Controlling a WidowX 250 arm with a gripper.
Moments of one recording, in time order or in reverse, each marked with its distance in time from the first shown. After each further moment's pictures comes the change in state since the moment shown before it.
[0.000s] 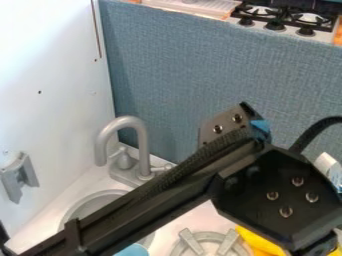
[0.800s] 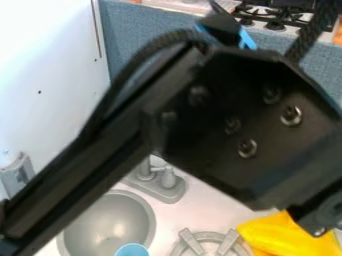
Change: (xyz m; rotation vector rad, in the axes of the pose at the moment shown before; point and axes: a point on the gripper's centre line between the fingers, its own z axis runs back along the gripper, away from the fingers) arm -0.038 -0.031 0.070 0.075 -0.062 -0.071
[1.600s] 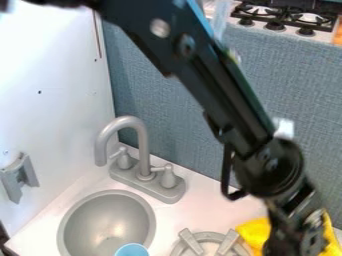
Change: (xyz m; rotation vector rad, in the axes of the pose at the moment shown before) arm -0.124 0.091 0.014 -0.003 0.092 0.291
